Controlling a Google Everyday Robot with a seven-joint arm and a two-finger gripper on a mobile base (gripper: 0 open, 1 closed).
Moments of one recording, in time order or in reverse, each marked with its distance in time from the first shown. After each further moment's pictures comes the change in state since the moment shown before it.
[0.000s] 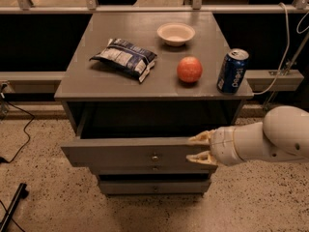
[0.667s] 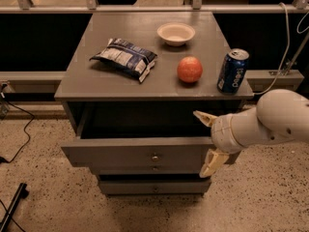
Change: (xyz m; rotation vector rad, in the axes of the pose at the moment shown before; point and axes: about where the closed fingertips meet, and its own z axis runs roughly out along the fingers) arm 0.015 -0.026 -0.006 -0.024 0.114 -0.007
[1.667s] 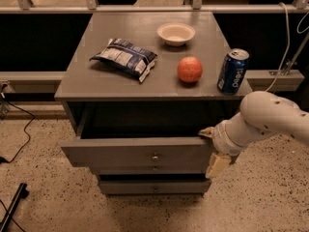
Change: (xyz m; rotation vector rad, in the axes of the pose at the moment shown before) arm 0.072 0.018 0.040 -0.187 0.172 0.074
